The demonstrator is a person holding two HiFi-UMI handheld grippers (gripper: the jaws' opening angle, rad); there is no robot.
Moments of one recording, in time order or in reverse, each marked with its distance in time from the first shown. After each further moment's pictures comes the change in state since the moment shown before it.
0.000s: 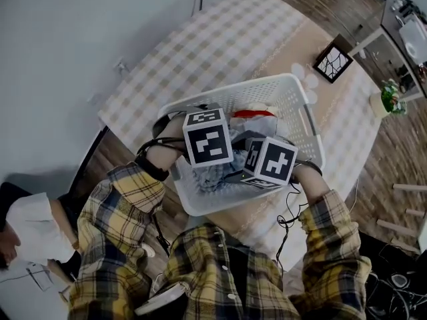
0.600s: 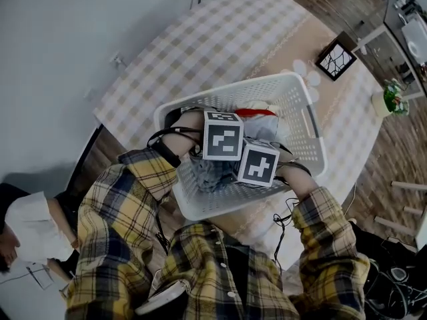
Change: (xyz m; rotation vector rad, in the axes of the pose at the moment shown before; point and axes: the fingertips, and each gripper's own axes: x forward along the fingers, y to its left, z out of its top) left arm 0.054 -0.012 -0.020 0.151 0.156 -0.187; right arm 0.048 -0.004 -0.018 -0.048 0.087 0.055
